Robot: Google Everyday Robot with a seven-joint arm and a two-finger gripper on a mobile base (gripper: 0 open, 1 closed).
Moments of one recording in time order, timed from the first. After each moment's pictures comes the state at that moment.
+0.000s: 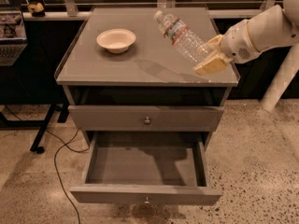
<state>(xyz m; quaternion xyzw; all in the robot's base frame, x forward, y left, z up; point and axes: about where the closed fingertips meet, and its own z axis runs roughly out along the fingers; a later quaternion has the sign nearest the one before) 0.617 -0.169 0.904 -0.57 0.72 0.14 0.38</state>
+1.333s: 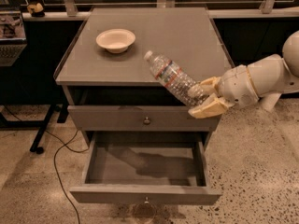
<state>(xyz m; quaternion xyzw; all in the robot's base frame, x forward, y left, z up) 0.520 -0.147 0.836 -0.60 0.67 0.24 0.36</state>
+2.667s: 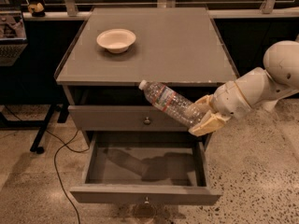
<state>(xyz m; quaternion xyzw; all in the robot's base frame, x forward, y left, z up) 0.498 -0.146 0.780 -0.64 0.66 0.28 0.27</state>
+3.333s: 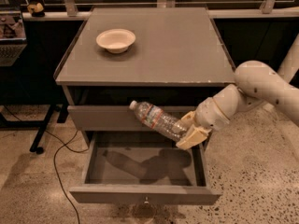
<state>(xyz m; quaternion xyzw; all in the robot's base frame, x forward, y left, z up) 0.497 -0.120 0.712 -0.63 0.67 0.32 0.21</state>
